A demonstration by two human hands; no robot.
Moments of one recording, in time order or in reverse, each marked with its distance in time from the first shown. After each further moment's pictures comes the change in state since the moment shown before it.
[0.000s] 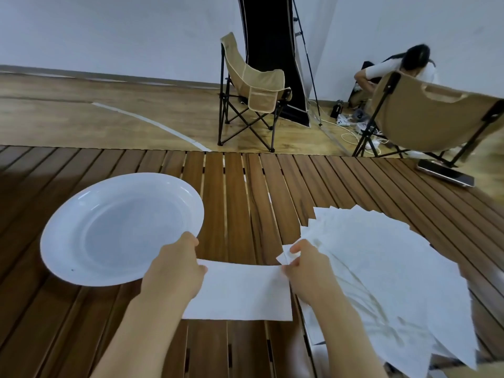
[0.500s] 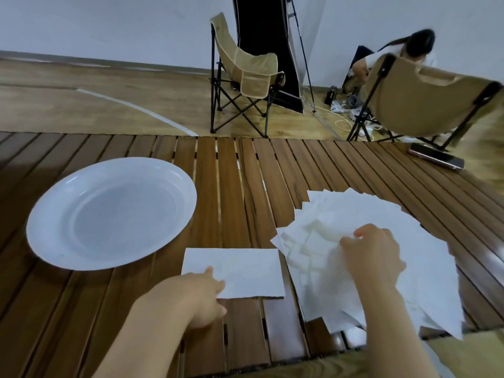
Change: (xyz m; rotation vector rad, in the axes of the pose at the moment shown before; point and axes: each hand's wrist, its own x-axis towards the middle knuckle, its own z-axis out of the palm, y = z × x) left_hand -0.034 0.015 0.012 0.485 -0.664 0.256; right_hand -0.001 0.047 -0.052 -0.170 0.456 0.331
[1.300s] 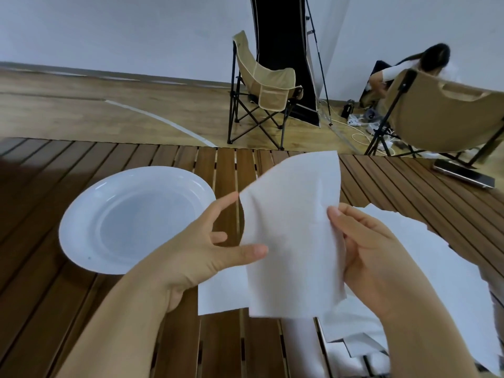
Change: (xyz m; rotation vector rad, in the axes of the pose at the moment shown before) left_hand -0.043 -0.016 -0.046 -1.214 0.356 0.235; right_hand -0.050 -0.057 -0.059 1.256 -0.828 -0.112
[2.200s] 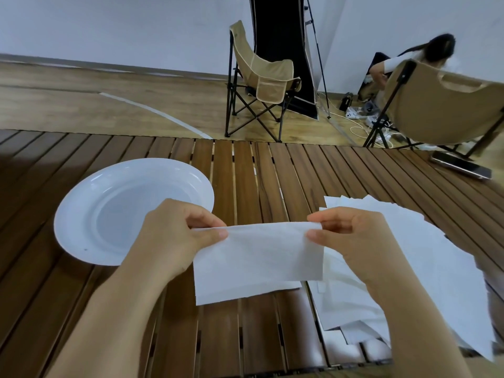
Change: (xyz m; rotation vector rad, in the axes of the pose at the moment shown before) left_hand 0.017 -0.026 -0.017 0.405 0.395 0.160; right_hand 0.010 0.013 -0.011 -0.726 0.171 -0.179
